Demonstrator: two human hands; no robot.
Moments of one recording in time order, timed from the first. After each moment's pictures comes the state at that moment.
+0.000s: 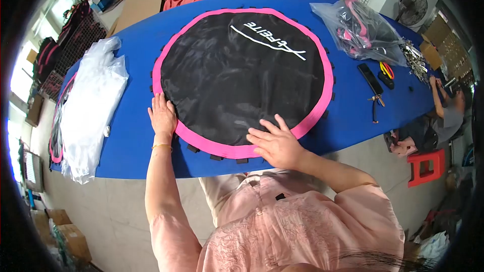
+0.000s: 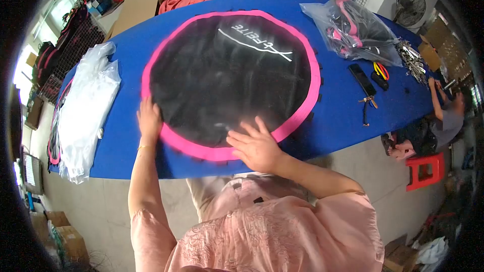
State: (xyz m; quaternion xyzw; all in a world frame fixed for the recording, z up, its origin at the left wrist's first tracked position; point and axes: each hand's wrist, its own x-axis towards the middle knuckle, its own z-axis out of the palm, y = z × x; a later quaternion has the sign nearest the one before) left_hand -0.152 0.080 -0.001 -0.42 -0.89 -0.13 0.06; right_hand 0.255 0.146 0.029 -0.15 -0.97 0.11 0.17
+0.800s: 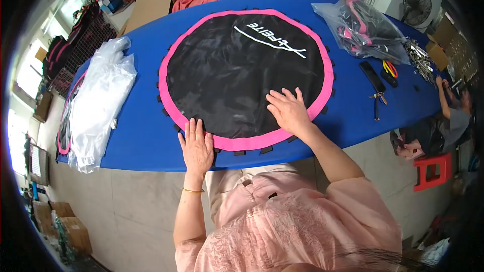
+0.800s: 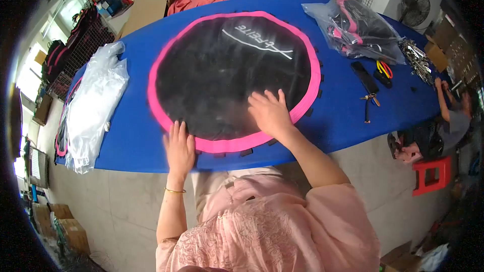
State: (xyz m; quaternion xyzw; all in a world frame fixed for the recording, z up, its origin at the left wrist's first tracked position) left_hand 0.013 -0.001 0.003 -0.52 -0.84 -0.15 0.07; right_hand 0.257 0.217 0.013 -0.32 -0.92 0.04 0.23
